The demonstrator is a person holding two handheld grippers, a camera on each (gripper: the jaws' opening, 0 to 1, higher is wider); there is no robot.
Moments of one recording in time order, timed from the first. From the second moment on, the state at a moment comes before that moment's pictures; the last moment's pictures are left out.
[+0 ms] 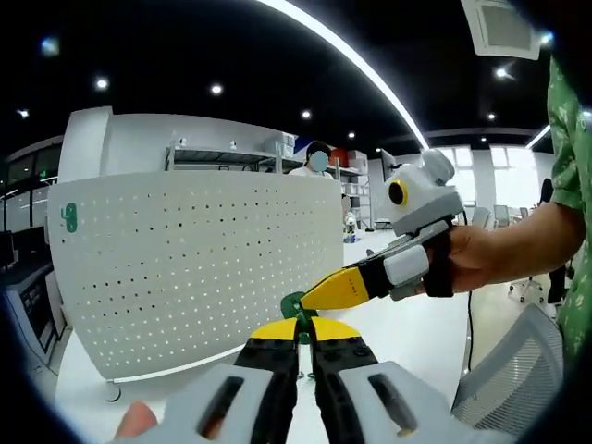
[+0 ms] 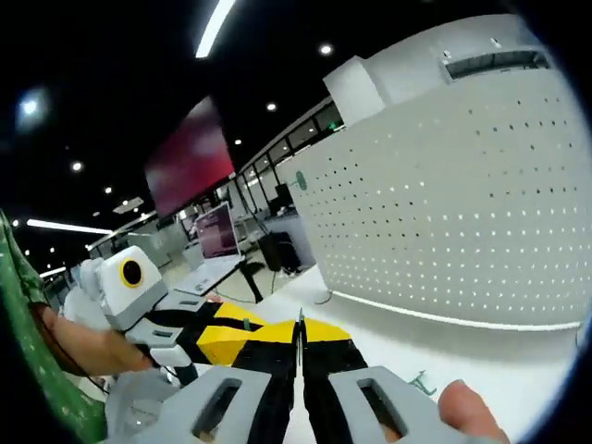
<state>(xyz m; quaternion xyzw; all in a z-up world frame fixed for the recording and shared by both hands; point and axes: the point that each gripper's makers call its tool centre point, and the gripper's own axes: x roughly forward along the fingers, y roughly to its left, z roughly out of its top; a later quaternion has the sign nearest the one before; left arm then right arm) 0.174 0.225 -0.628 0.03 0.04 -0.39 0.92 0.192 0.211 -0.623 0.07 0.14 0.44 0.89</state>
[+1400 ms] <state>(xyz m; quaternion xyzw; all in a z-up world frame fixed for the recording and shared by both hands) 0.180 0.229 -0.618 0.04 0.00 -0.35 0.94 0.184 0.224 -0.609 0.00 0.10 0.42 0.90</state>
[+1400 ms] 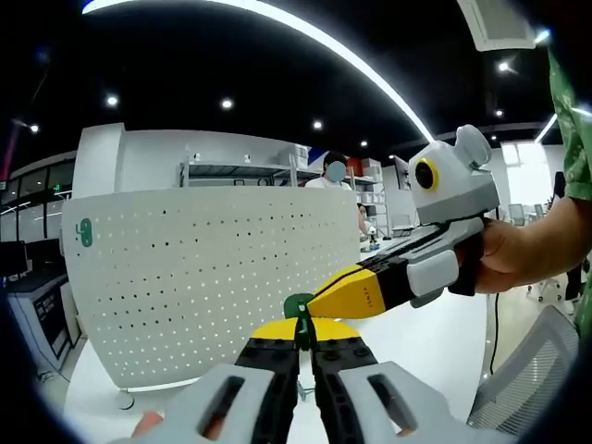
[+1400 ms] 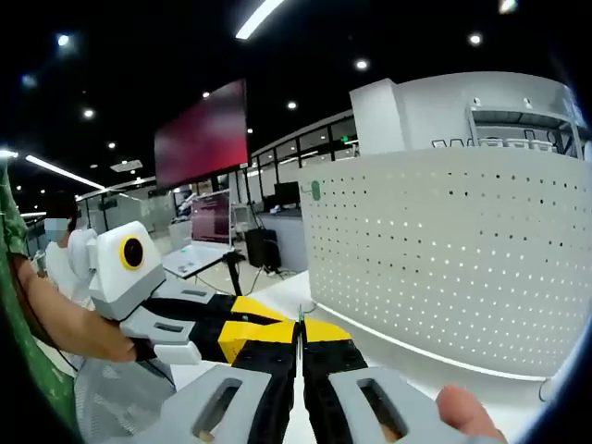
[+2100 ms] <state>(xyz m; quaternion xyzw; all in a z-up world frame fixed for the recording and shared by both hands) 0.179 0.228 -0.624 0.03 0.02 -0.35 0.94 0.183 0.224 -0.615 -0.02 0.12 0.42 0.90</state>
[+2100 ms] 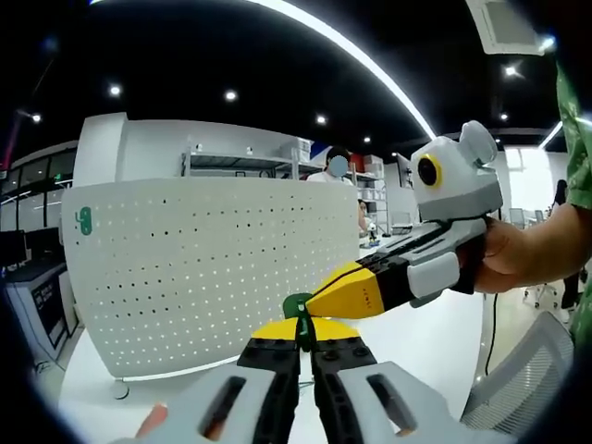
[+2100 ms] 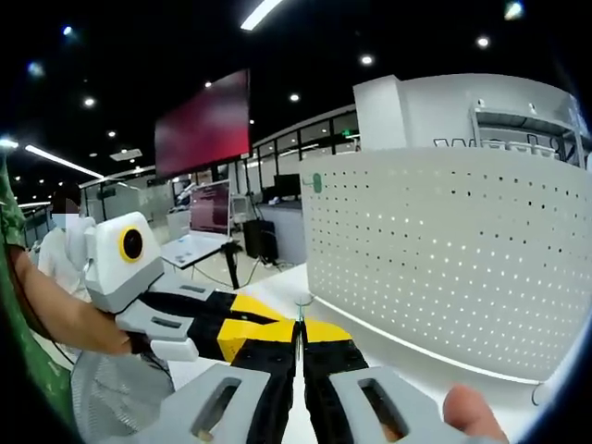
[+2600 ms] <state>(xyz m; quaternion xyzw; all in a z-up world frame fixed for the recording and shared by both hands) 0.180 0.226 -0.624 0.02 0.03 -0.35 0.93 0.190 0.218 -0.609 -0.04 0.09 0.41 0.91</state>
